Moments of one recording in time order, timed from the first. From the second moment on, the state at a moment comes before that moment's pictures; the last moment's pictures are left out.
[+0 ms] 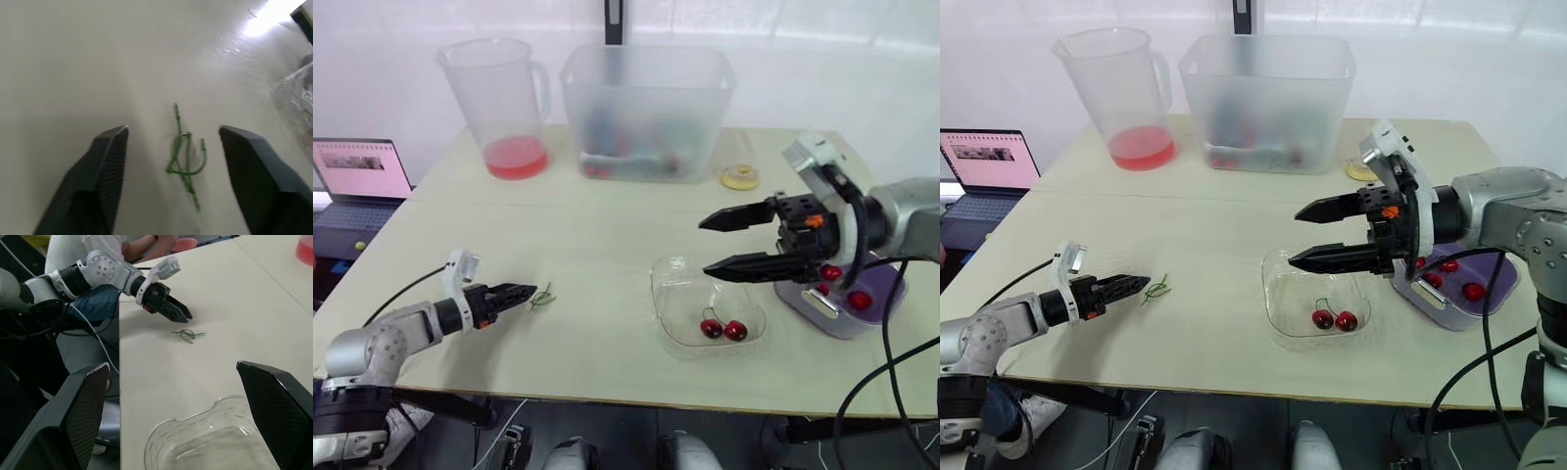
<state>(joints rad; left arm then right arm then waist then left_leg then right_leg) -0.28 0.71 0.24 0.15 -0.77 0.85 -0.76 -0.79 -1.02 -0.13 -0.35 1.02 1.19 1.06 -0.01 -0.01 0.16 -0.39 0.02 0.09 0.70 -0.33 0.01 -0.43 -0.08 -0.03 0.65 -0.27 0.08</state>
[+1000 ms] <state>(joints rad) -0.34 0.85 0.03 -0.32 -0.66 0.67 -1.13 -0.93 -1.11 0.61 -0.30 0.24 0.97 1.27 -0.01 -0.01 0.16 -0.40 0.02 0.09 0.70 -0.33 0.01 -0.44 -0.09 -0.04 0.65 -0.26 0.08</state>
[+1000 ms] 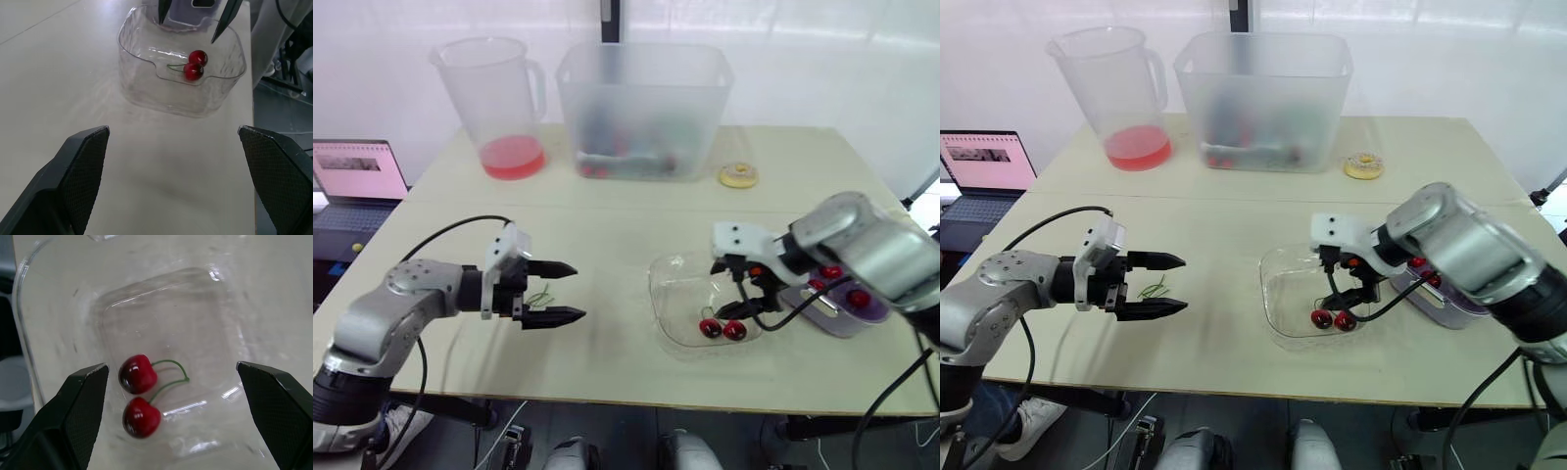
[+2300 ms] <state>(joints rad) -0.27 0.75 0.06 -0.44 -0.78 0.77 -0.94 -1.11 -1.10 0.91 -0.48 0.37 1.58 0.99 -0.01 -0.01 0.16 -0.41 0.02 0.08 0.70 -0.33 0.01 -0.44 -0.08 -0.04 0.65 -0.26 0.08</state>
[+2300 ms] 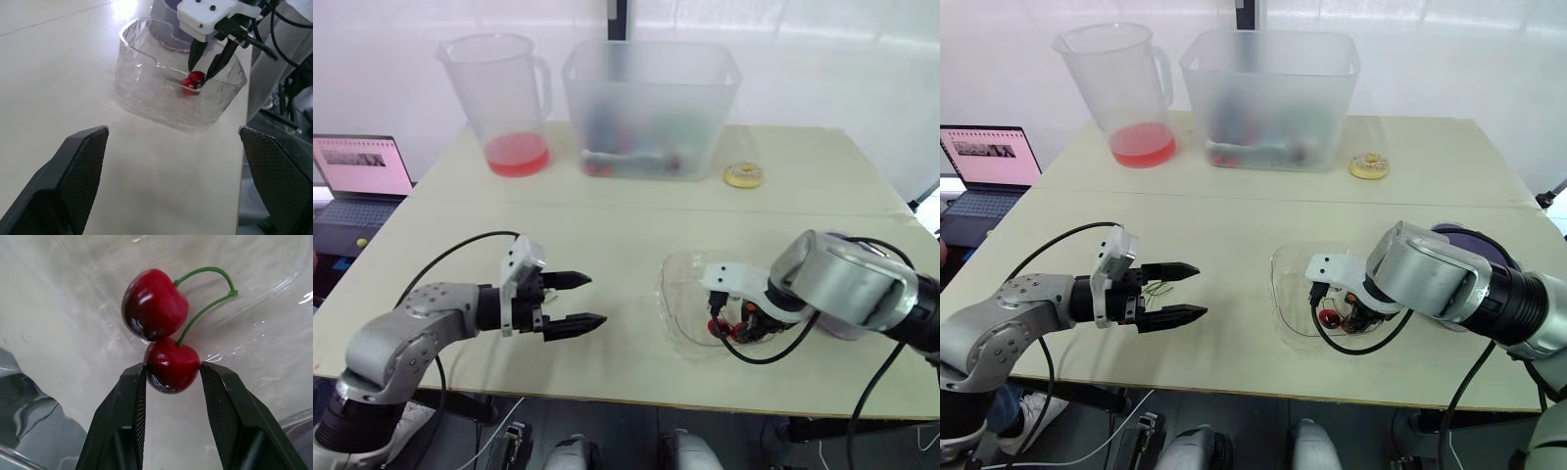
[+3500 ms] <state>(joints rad) -0.29 0.75 0.05 -0.44 -0.77 0.78 -0.94 -1.14 -1.04 0.92 -0.46 0.40 1.58 0.89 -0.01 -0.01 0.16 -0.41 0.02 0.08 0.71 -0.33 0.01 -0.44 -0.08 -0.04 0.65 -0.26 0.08</state>
